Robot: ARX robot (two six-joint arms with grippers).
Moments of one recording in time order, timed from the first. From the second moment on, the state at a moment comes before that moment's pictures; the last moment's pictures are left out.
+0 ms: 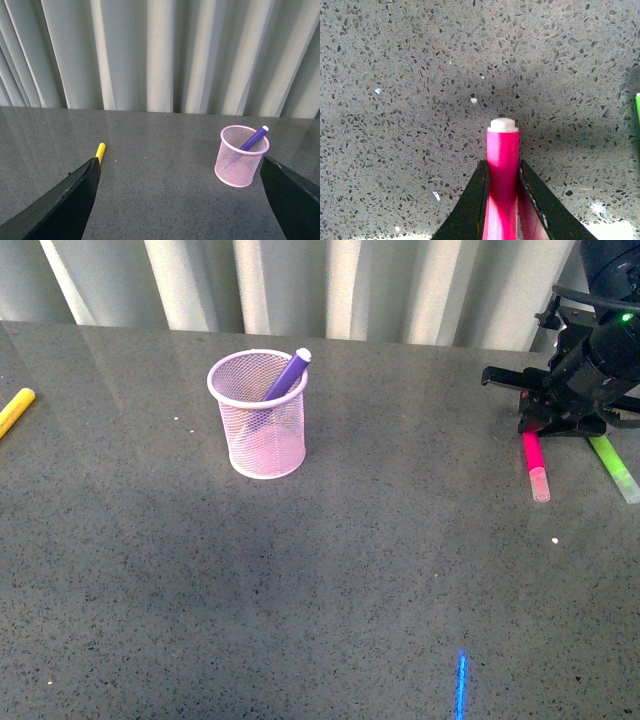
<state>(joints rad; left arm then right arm) 0.00 0.00 0.01 0.00 0.00 0.00 0.07 2.34 1.52 -0.25 0.00 0.28</state>
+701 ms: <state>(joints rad) 0.00 0.00 0.01 0.00 0.00 0.00 0.12 2.01 1.09 0.56 -0.09 0.05</state>
